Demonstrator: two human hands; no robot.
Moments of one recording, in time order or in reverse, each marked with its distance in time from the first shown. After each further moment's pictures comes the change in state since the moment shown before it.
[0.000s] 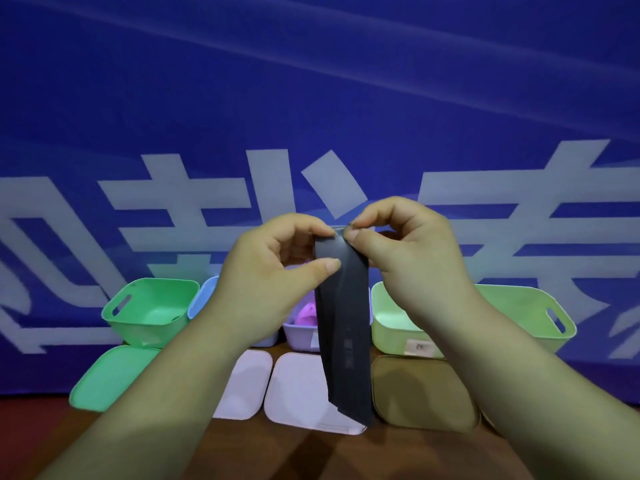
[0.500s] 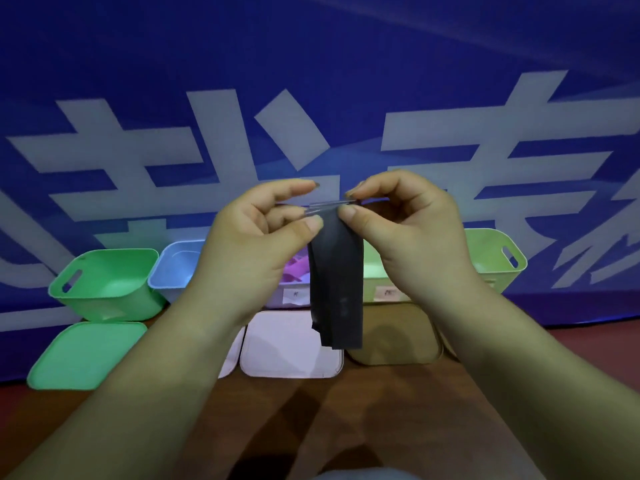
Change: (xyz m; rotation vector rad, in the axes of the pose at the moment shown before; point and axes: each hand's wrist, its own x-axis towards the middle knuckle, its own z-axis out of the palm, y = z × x) left_hand -0.020 -0.011 0.038 -0.165 -0.026 -0.226; right_hand -0.038 0.032 -0.030 0.017 0.078 -0.066
